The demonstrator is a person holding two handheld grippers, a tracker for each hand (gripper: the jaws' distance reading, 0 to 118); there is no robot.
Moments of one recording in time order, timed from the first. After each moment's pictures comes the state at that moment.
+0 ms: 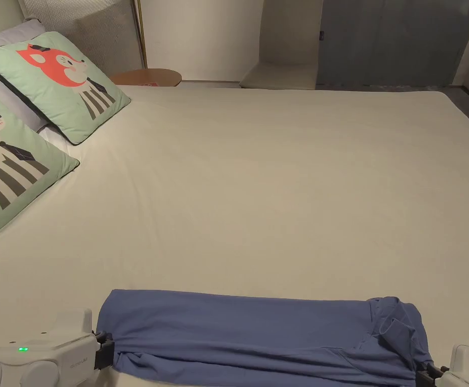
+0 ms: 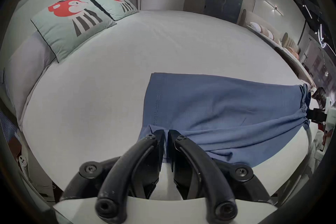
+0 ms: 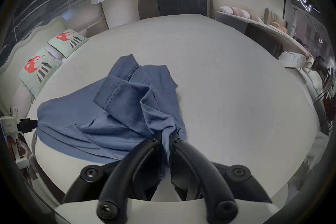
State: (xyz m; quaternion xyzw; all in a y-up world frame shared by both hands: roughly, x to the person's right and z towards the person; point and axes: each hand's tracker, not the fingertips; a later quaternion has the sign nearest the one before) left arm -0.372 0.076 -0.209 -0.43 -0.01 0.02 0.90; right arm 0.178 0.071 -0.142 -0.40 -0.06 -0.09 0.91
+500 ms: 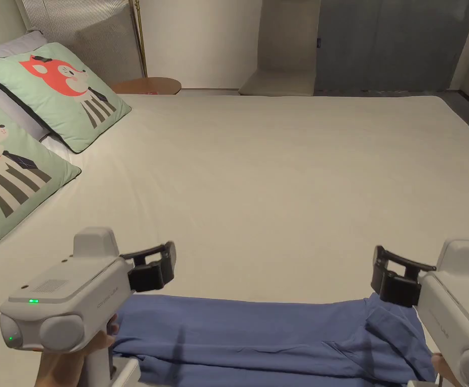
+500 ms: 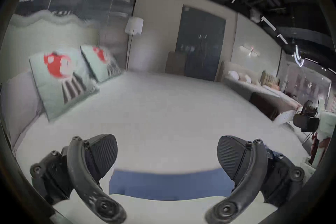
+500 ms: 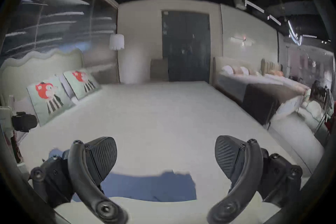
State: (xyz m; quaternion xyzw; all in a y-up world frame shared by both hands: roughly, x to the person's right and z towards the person) left arm -0.302 0.207 -0.219 -0.15 -0.08 0.07 0.98; right arm 0.114 0.216 -0.165 -0.12 -0.05 -0.01 0.99
